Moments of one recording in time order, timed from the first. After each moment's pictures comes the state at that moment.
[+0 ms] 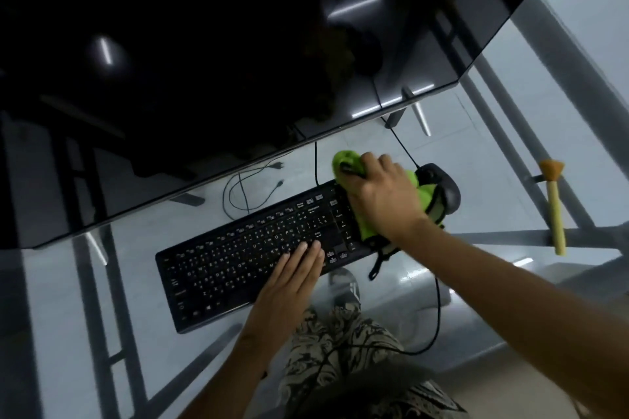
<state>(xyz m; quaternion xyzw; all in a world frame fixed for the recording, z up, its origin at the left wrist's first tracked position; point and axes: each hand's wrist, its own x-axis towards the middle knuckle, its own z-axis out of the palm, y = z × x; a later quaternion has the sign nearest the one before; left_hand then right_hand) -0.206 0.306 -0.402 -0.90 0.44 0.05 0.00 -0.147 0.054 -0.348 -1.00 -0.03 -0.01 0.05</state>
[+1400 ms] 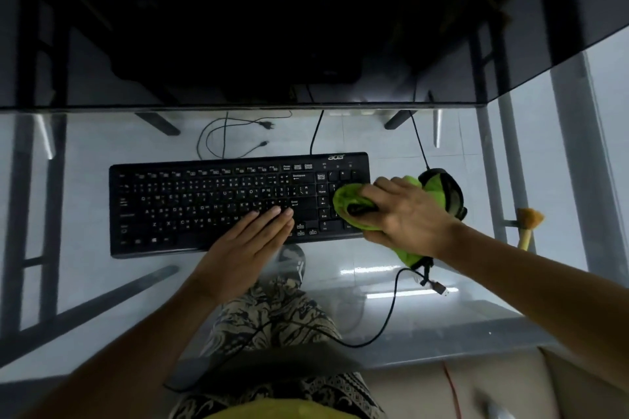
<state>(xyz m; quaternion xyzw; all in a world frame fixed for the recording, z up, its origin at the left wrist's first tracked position) -0.208 0.309 -0.419 -0.90 0.44 -0.02 -0.01 -0.161 -0.007 -0.333 -0.91 -0.42 0.09 0.02</state>
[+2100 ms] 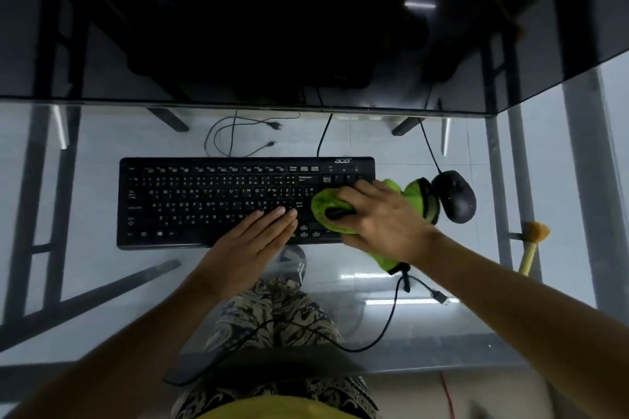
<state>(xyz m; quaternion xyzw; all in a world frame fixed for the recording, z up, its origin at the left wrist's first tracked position) -0.209 0.310 -0.421 -0.90 0.43 -0.02 -0.03 -0.157 0.026 -0.340 -0.90 -0.42 0.07 0.07</state>
